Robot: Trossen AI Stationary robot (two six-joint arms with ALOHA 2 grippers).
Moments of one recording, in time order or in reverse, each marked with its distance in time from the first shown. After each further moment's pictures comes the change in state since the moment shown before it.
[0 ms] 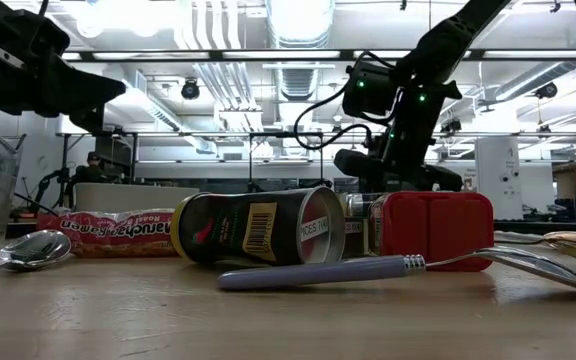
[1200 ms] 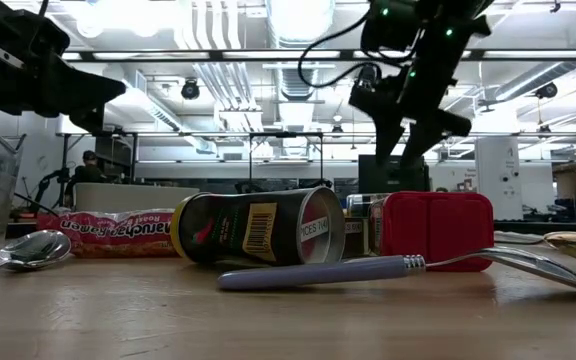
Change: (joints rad) left arm 0.000 0.000 0.000 0.001 0.000 0.000; right arm 0.108 -0.226 0.068 -0.241 0.105 -0.136
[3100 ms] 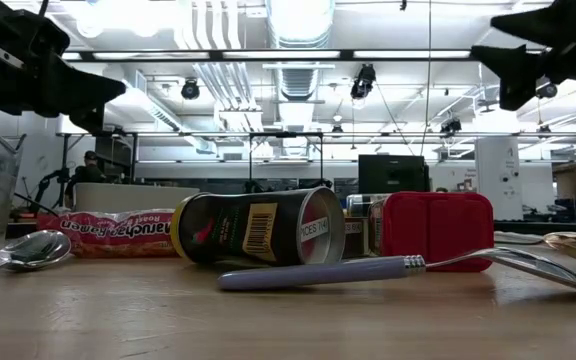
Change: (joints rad) left arm 0.000 0.000 0.000 0.000 0.000 0.000; right arm 0.310 -1.453 -1.002 0.936 -0.226 -0.733
